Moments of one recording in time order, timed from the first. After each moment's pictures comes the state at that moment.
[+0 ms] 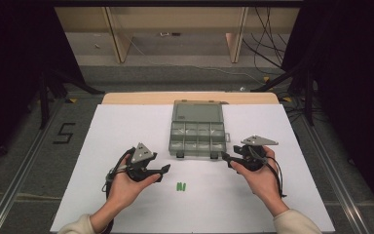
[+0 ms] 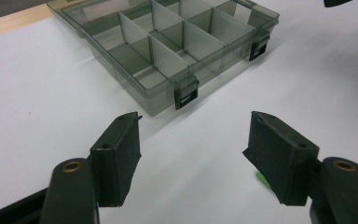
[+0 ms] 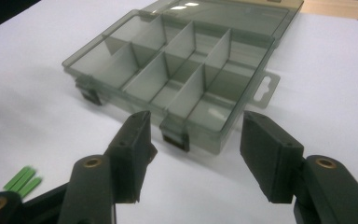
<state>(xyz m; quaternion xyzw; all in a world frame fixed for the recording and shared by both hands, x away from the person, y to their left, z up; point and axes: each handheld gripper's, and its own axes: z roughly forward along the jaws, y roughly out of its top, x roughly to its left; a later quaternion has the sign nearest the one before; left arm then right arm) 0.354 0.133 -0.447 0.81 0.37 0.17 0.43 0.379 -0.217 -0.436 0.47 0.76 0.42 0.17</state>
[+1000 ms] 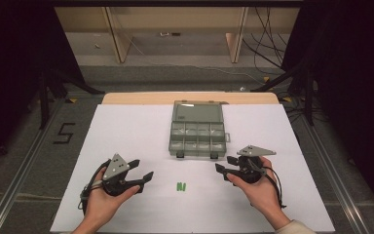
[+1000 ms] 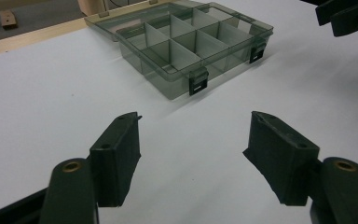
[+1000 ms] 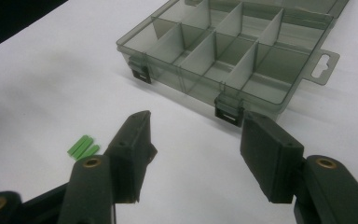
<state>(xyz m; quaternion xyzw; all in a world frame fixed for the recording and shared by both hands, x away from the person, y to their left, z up) 0.316 0.179 -0.443 0.77 0.38 0.19 0.47 0.351 -0.205 -0.436 0.44 0.77 0.44 0.13</state>
